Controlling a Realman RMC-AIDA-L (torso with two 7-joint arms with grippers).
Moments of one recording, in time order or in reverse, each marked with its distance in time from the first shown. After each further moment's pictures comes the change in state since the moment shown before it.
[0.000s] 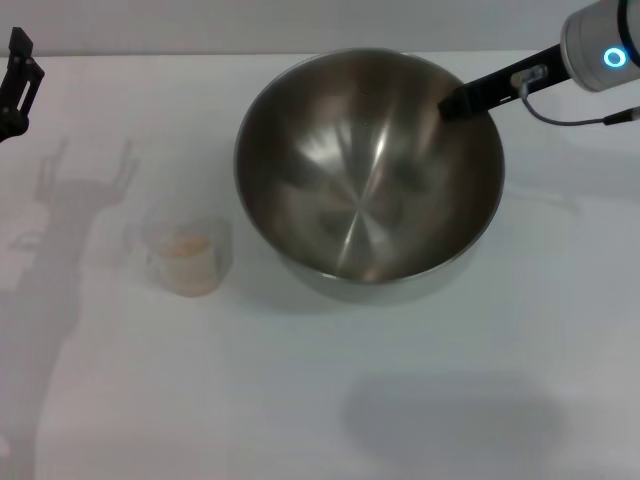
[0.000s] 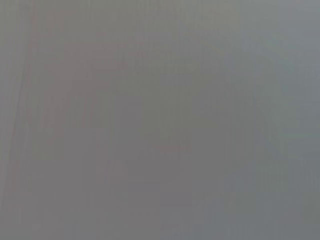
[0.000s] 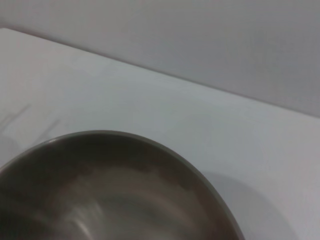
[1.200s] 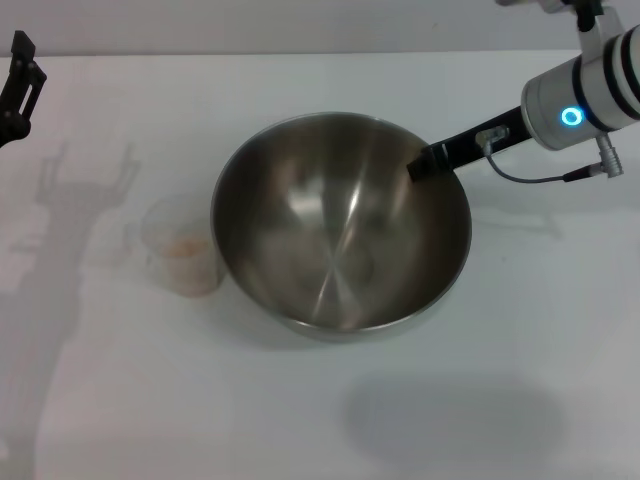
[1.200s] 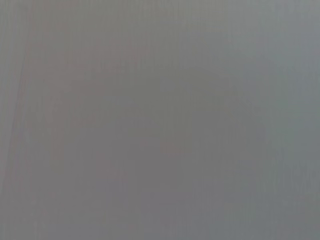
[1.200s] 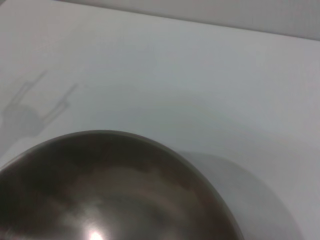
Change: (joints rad) left arm 0.007 -0.002 0.003 -0.002 0.006 0.004 0.000; right arm 0.030 0.004 -0.033 0.233 0.083 -0.075 -0.046
